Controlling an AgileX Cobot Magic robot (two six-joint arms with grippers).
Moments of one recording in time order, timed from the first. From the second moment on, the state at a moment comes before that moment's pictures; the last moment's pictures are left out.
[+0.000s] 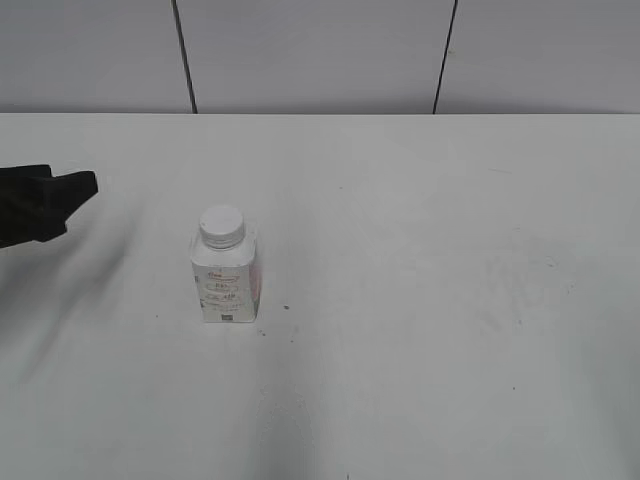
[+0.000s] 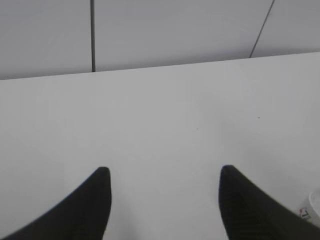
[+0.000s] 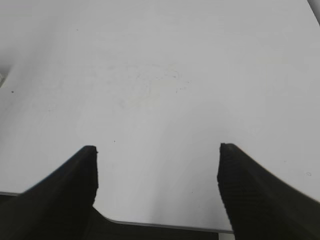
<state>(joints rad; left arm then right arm) 0.13 1.68 -0.42 0.79 -0.99 -0.46 0.10 -0.01 -0.51 0.09 1.10 -0.08</state>
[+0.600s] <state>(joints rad) 0.18 1.99 -0.71 1.53 -1.20 -0.49 0.10 -0.01 -0.51 0.09 1.10 -0.08</state>
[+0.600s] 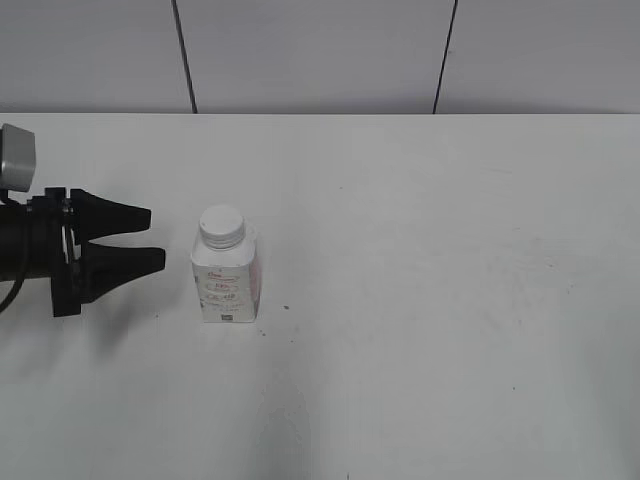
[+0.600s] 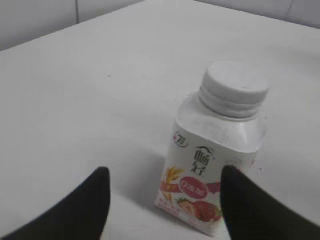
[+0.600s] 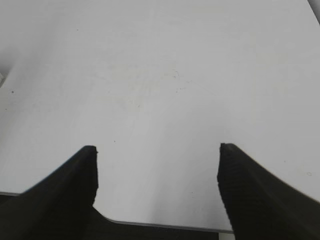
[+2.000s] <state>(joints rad) -0.02 2.16 -0.81 1.46 -1.17 -0.46 0.10 -0.01 -0.51 0.10 1.10 -0.08</state>
